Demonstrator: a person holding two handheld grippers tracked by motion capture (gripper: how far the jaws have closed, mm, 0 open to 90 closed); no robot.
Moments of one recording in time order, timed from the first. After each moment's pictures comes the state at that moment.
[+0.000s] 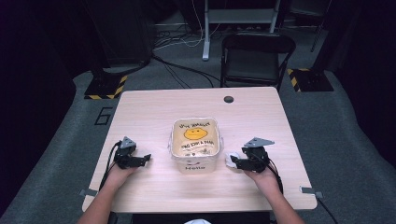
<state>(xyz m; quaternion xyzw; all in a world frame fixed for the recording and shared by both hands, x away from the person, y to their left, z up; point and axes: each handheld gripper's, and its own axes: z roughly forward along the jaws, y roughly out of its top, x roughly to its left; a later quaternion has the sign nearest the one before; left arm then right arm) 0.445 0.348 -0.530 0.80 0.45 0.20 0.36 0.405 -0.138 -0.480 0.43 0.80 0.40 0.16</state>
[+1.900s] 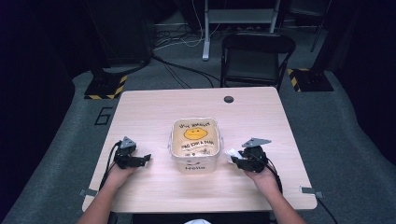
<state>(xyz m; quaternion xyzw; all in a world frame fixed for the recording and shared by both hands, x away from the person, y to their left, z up) 0.445 0.348 -0.530 0.80 0.45 0.20 0.36 0.406 -0.134 -0.479 0.43 0.81 0.37 0.14</state>
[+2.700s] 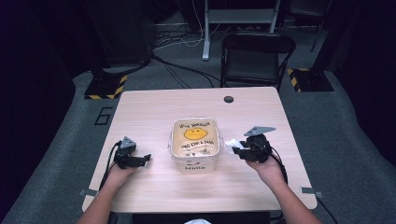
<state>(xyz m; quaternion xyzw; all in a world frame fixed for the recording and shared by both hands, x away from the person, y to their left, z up) 0.446 0.348 -0.530 0.80 0.45 0.20 0.36 0.413 -0.136 -0.426 0.41 0.82 0.38 0.14</state>
